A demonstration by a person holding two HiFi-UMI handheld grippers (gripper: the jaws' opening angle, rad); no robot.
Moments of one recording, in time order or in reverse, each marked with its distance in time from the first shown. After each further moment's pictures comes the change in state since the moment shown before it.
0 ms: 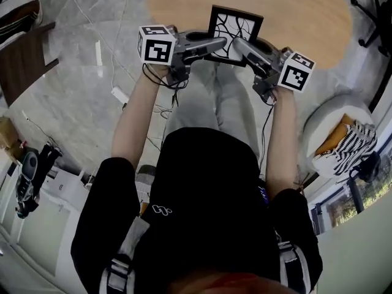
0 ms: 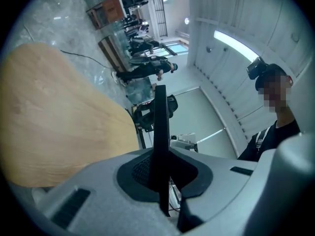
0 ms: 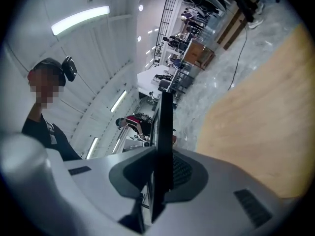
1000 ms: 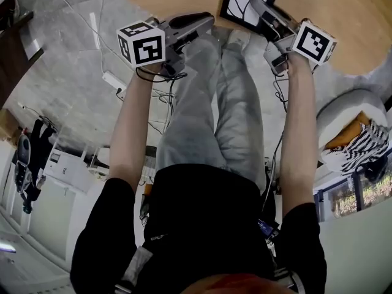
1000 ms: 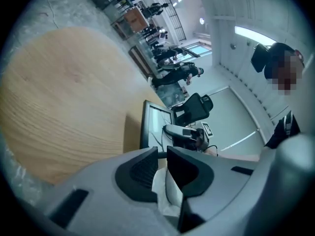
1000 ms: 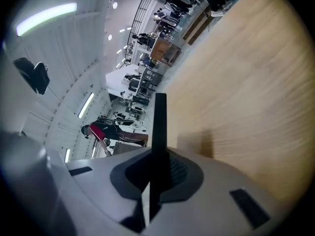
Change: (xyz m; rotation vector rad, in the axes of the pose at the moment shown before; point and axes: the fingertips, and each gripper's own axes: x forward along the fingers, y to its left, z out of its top) left arm -0.053 0.222 -0.109 -0.140 -0.057 0.327; right arm 0.050 -0.241 -0.089 0.236 0.022 -0.276
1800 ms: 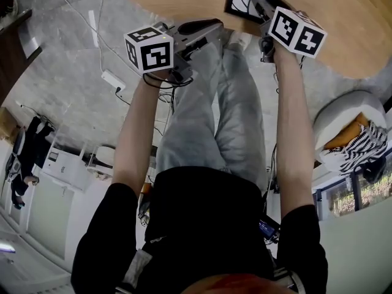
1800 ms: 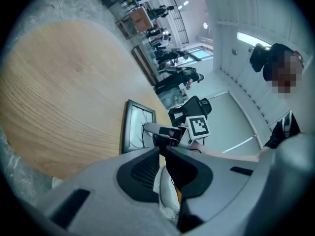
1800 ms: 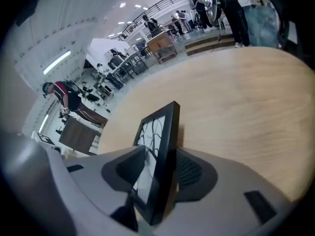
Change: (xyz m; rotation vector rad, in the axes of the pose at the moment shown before) left arm 0.007 -0.021 -0.021 -0.039 -0.017 -0.031; right arm -0.002 -0.060 -0.003 -0.274 0.048 -0.539
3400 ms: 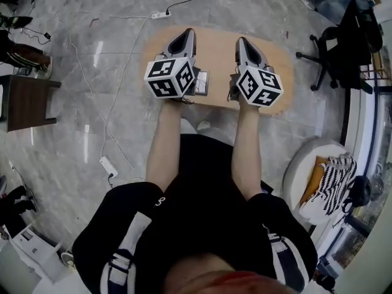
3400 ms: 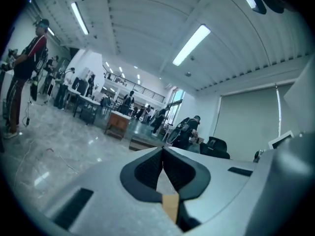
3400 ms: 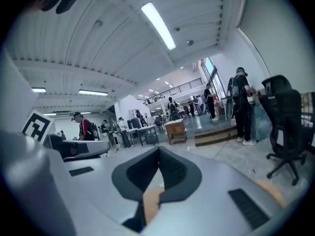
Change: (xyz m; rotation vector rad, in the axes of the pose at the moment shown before) left arm -0.108 -0.413 0.234 0.673 -0.755 0.417; right arm -0.440 0.201 0.248 -0.316 -0.854 -0.016
